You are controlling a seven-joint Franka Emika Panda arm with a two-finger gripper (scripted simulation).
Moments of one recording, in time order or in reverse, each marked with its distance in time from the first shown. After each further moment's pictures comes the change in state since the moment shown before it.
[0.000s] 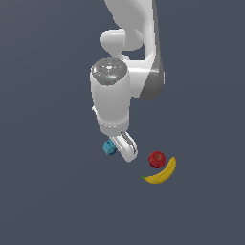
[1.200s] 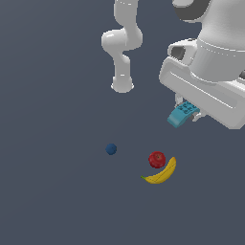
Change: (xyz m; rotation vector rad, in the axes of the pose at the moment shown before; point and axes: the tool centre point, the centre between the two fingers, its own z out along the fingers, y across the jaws) arm -0.154 -0.110 -0.176 0.000 0.001 -0.001
